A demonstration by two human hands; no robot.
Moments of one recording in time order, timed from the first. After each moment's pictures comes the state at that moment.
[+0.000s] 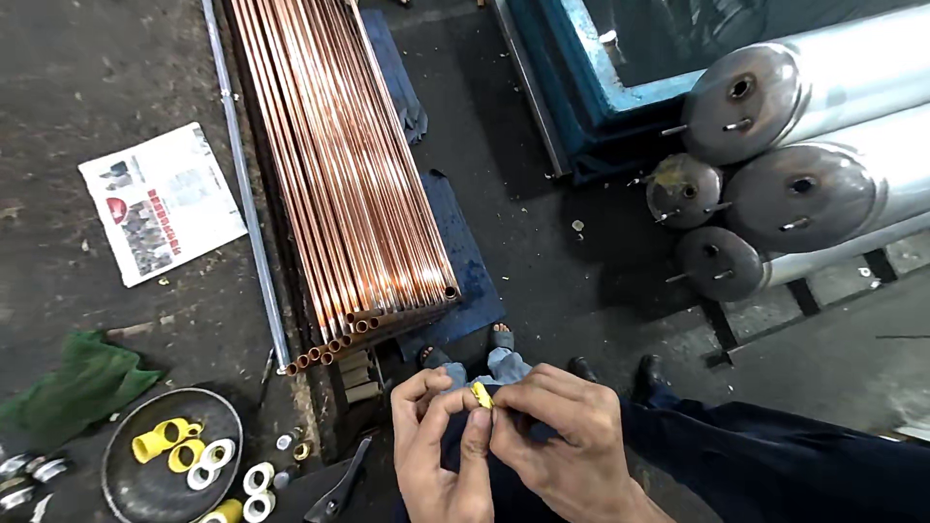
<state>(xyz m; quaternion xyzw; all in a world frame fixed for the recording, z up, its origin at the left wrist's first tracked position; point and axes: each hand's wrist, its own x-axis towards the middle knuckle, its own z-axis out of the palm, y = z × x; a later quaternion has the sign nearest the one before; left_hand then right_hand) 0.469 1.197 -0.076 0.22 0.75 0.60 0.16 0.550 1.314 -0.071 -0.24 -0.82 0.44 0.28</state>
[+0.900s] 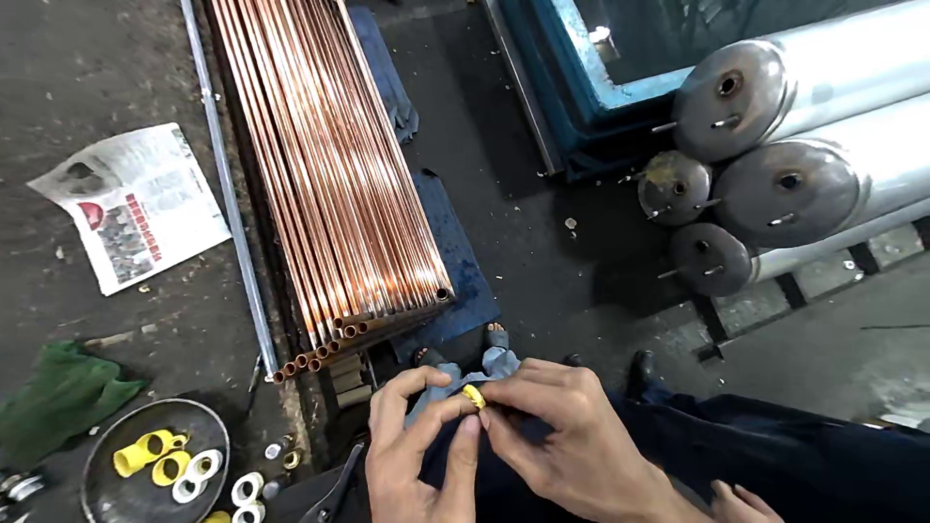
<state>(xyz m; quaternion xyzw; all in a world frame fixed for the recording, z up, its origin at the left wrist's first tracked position) 0.447 1.191 -0.063 0.32 0.79 0.49 0.20 0.556 1.343 -0.060 -0.18 -0.84 0.49 0.15</state>
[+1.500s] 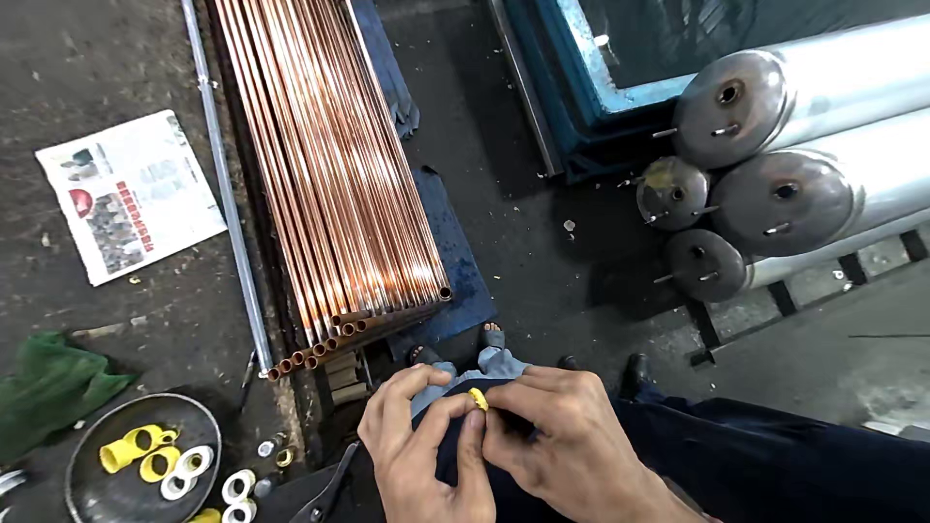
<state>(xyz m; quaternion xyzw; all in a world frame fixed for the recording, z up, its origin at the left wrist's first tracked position) 0.454 1.199 -0.066 0.31 0.84 0.43 0.11 0.546 1.340 -0.054 -0.18 -0.89 0.38 0.14</state>
